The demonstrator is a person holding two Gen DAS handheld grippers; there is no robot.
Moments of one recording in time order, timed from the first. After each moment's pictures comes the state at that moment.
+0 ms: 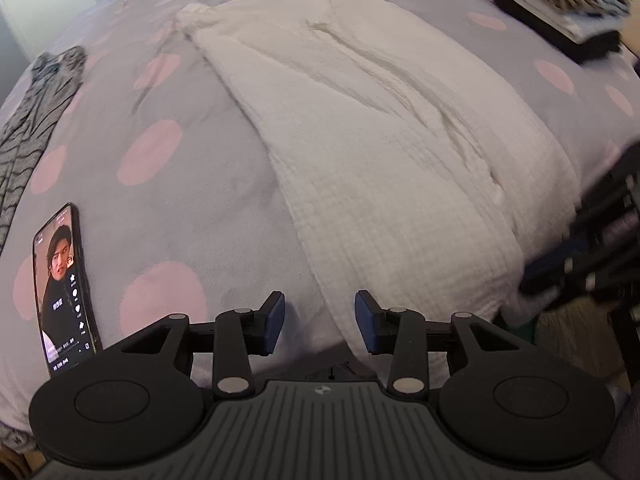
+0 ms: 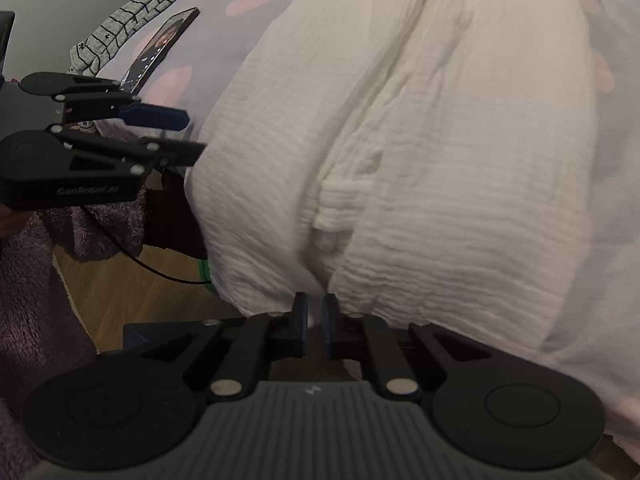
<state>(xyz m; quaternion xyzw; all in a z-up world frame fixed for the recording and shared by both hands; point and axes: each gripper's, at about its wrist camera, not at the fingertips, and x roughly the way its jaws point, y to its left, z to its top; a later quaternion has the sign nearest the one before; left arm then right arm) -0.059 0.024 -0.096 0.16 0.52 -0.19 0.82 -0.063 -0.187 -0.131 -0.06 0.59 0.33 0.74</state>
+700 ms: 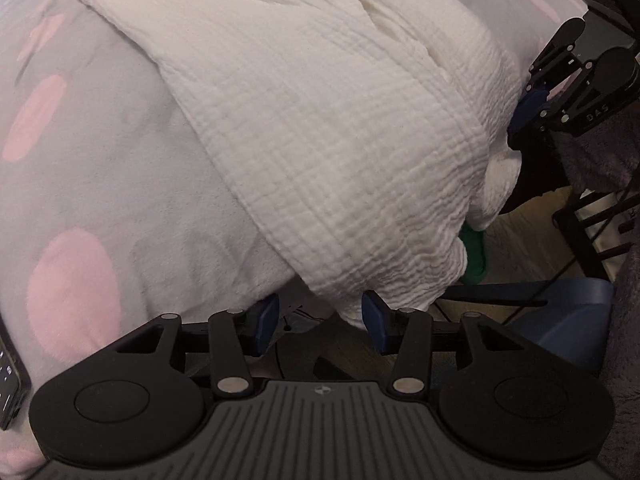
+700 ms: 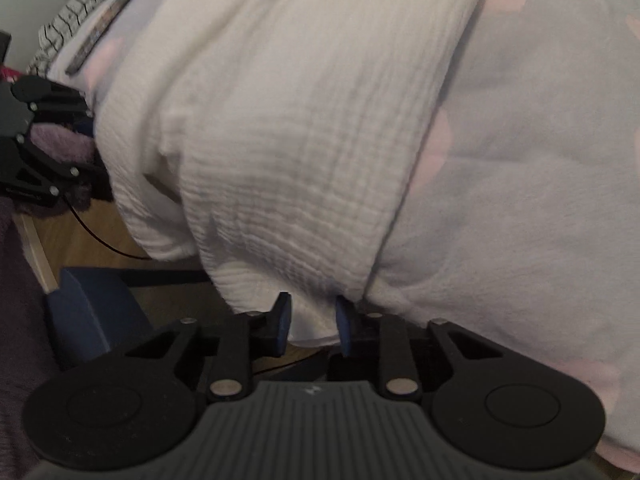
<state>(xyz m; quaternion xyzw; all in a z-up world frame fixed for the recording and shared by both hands) -0.053 0.019 -0.154 0.18 0.59 -0.30 0.73 -0.040 -0.253 -0.173 -0.09 0.63 0.30 0.71</state>
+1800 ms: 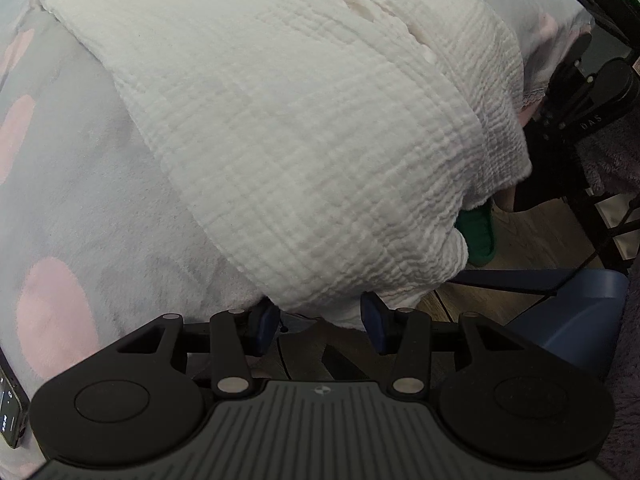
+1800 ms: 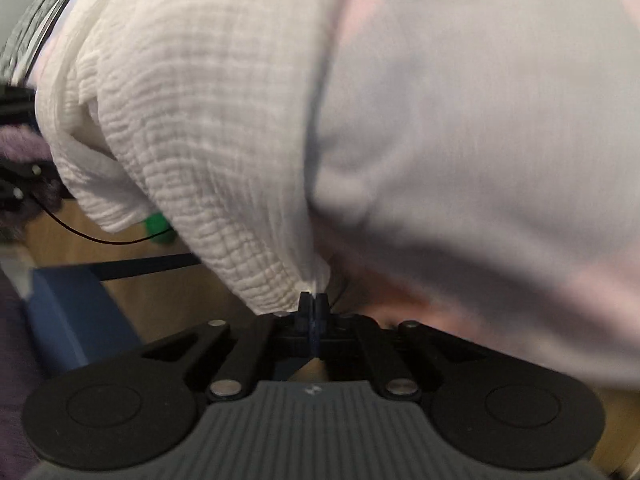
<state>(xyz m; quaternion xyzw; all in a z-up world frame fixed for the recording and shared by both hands) -0.070 -0.014 -0.167 0.22 0.60 -0.29 0.71 -0.056 -0.274 -0.211 0.00 0.69 0.24 0.68</state>
